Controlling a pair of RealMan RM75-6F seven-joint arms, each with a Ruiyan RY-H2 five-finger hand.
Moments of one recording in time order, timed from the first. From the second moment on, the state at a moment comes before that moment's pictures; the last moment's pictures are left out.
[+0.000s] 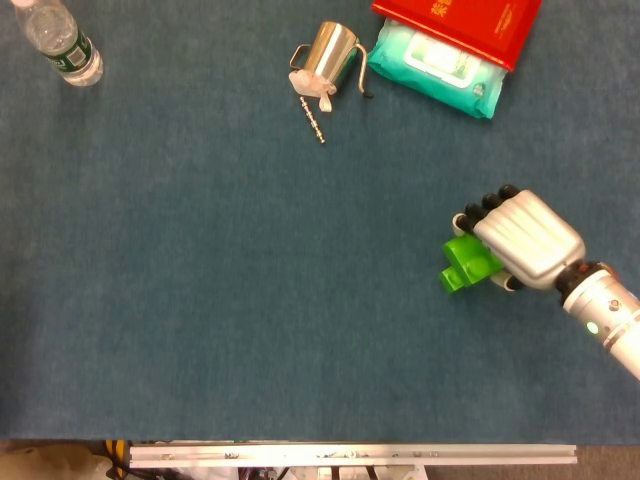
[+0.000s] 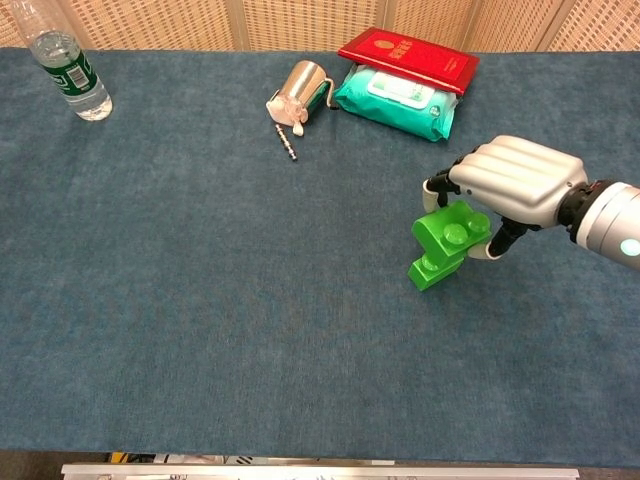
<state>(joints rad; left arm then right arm) 0.04 -1.17 0.00 -1.55 1.51 1.56 -0.03 0.71 -1.23 -0.11 -1.91 -1.20 1.01 -0.63</state>
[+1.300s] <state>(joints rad) 0.05 -1.17 0.00 -1.53 1.50 1.56 -0.05 0.69 -1.27 -0.08 -1.90 -1.17 0.96 -0.69</state>
